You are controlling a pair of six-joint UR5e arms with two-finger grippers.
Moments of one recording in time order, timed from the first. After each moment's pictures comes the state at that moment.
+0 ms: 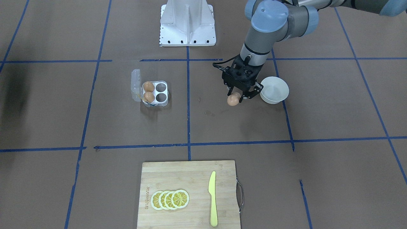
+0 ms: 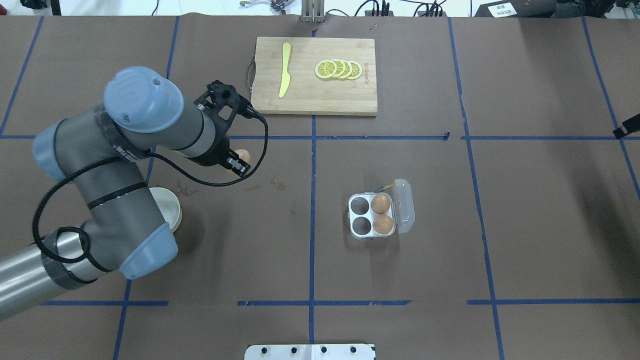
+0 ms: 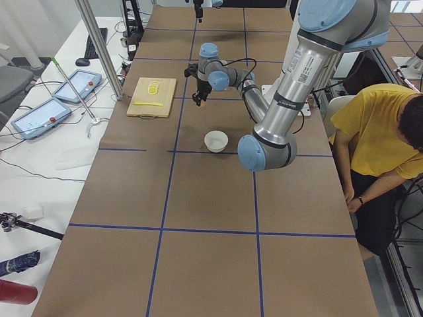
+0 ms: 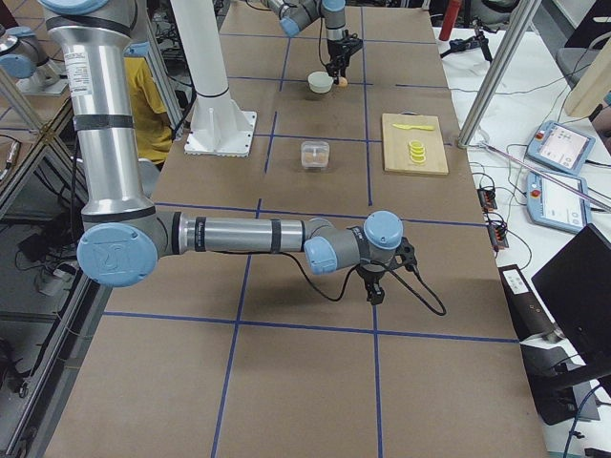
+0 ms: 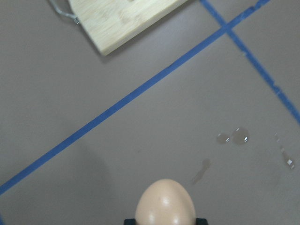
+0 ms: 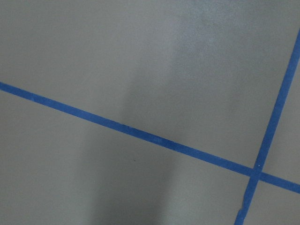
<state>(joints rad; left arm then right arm) -0.62 -2.14 -1.79 -1.71 -1.91 -0.54 1.36 -1.47 1.45 -1.26 2.39 0.04</state>
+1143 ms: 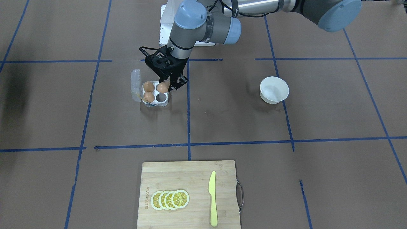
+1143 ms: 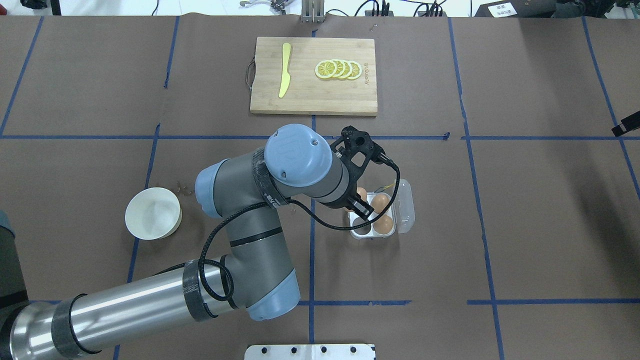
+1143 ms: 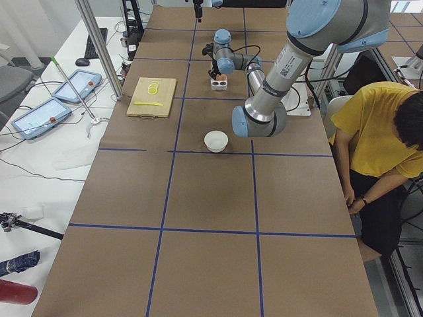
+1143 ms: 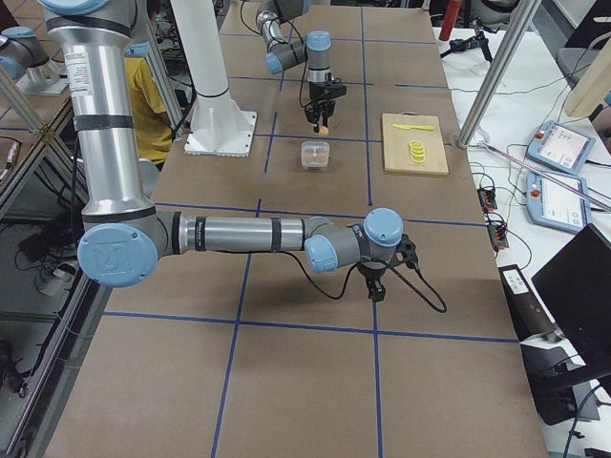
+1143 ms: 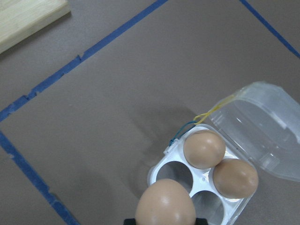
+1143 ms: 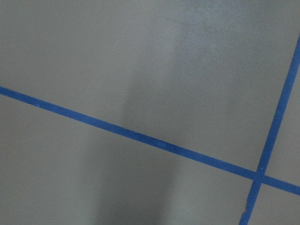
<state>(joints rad) -0.41 -2.46 -1.49 -1.89 -1.82 -0.62 1.36 -1.47 1.46 -1.26 2.39 0.06</state>
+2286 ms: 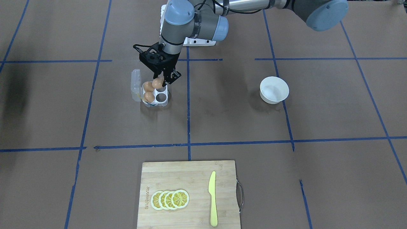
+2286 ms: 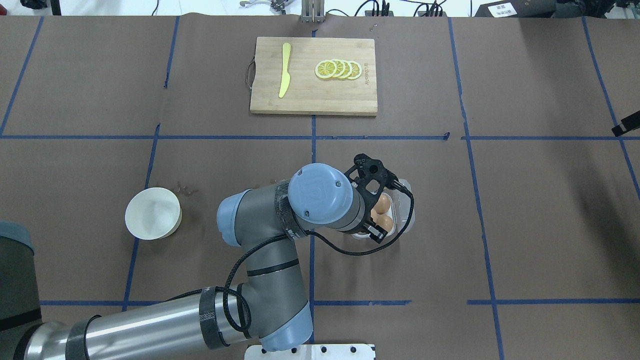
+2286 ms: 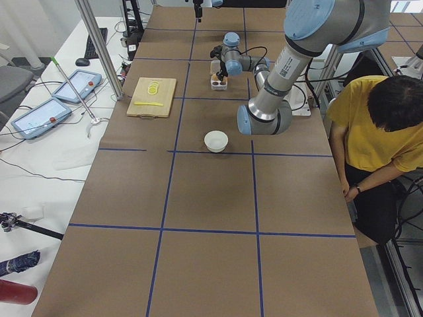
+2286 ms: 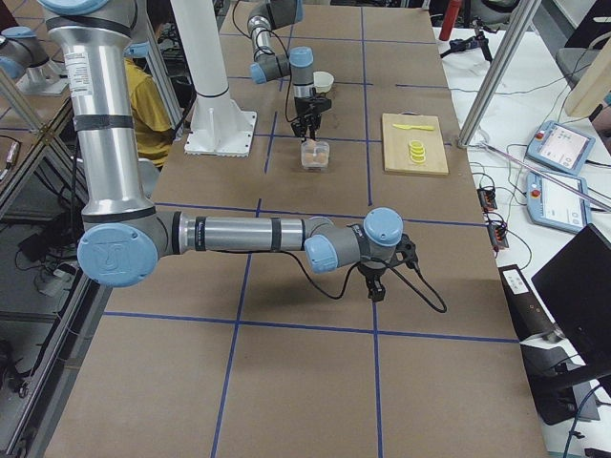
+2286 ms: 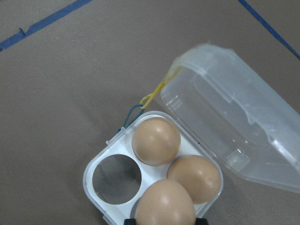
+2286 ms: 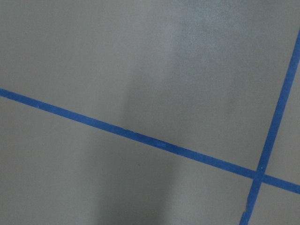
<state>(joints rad) -0.34 -2.47 -1.45 -1.90 -1.75 -0.69 1.36 -1.47 1.46 -1.26 2.39 0.07</state>
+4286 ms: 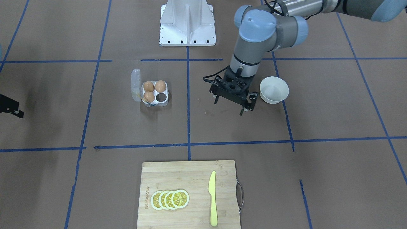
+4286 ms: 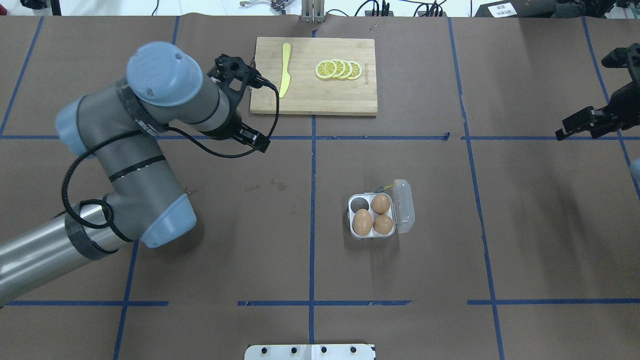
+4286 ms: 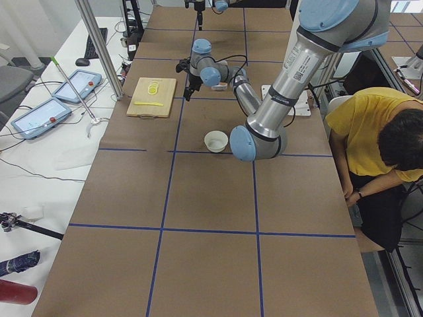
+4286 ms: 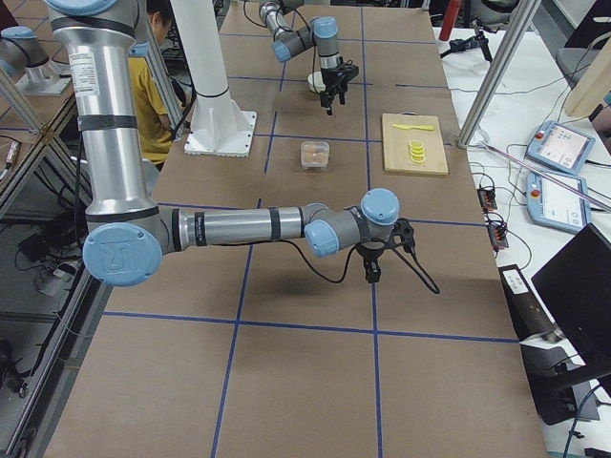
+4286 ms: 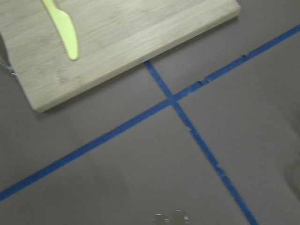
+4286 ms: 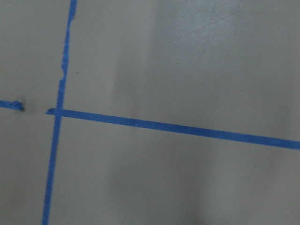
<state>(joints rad) -0.72 -2.18 -1.71 -1.71 -1.90 -0.59 1.16 -1.48 1.68 -1.22 2.38 0.59</state>
